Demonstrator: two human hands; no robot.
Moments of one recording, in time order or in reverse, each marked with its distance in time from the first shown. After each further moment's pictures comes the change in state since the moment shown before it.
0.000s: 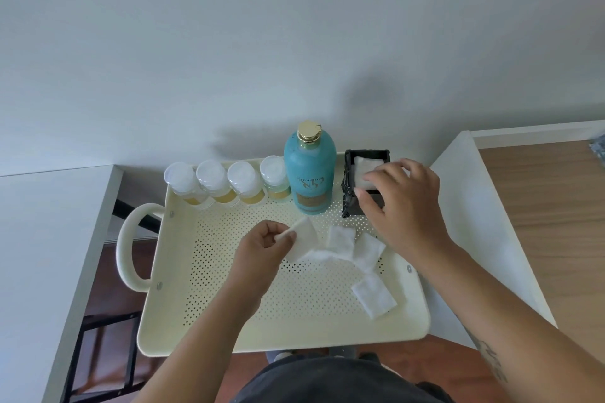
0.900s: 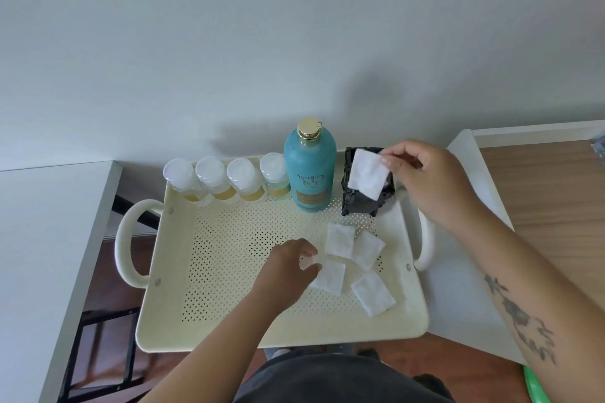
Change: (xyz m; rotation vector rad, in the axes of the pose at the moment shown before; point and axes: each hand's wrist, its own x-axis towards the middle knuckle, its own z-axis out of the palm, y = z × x) left_hand 0.006 -0.035 0.028 0.726 -0.173 0.203; right_hand 0.031 0.017 -0.041 0.632 -0.149 0.278
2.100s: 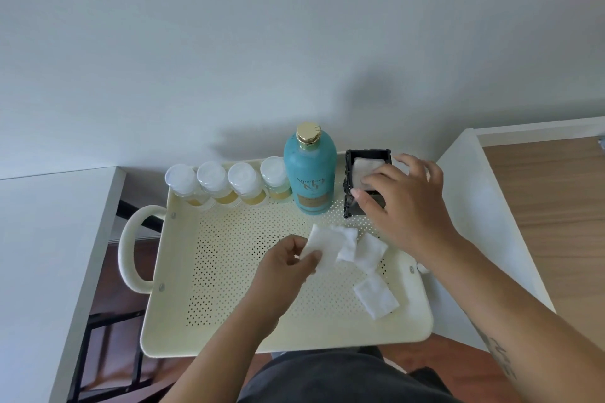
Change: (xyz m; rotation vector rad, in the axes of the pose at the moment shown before) left_hand -0.022 0.024 -0.022 -0.635 0.003 -0.181; right_hand -0.018 0.015 0.038 -0.689 0.025 -0.229
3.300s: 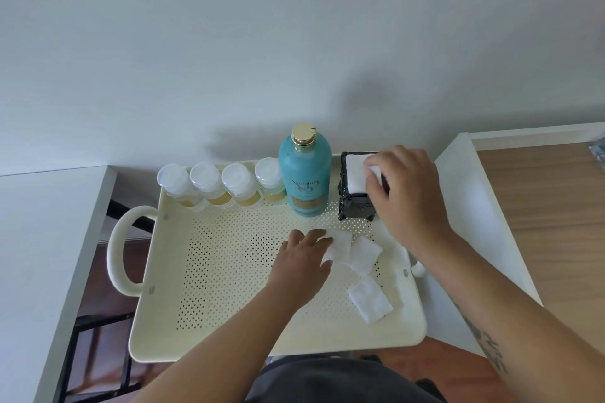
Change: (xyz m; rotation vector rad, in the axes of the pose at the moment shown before) left_hand 0.056 -0.035 0.033 1.107 -0.019 0.432; right_hand 0.012 -0.001 -0.009 0.168 0.239 -0.006
